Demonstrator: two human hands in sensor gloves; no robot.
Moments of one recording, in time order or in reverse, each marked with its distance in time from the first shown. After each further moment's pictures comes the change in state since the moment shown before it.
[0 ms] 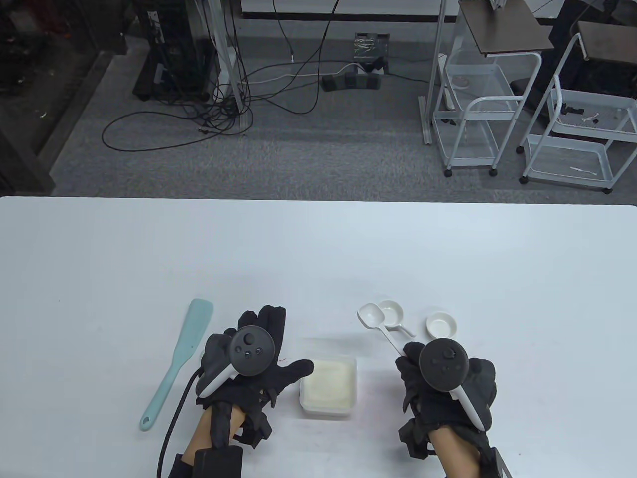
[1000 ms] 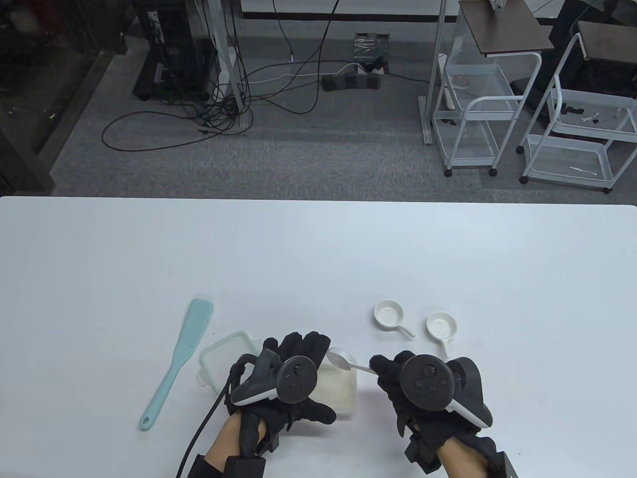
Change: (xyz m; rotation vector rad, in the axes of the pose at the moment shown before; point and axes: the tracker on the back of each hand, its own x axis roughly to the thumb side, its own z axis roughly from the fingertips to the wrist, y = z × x) left_hand 0.037 -0.055 -0.008 -0.127 -0.241 -0.263; right_hand 0.039 0.005 0.018 0.197 -0.426 0.142
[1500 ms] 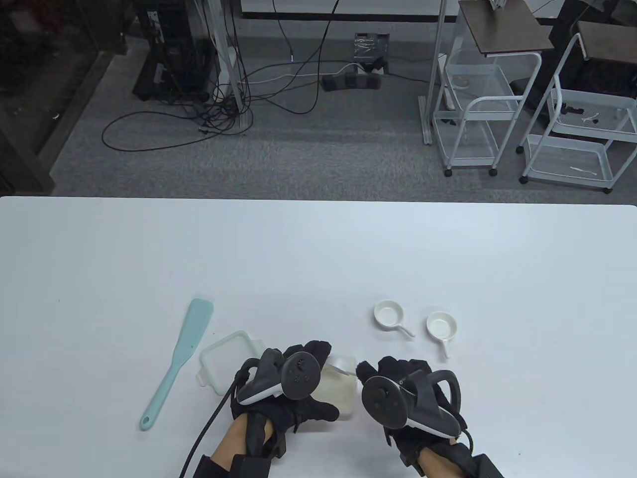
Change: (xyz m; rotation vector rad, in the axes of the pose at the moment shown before) left_hand -0.001 -0.010 -0.005 -0.054 0.055 0.068; right_hand 0.031 0.023 -0.002 0.019 -0.072 0.290
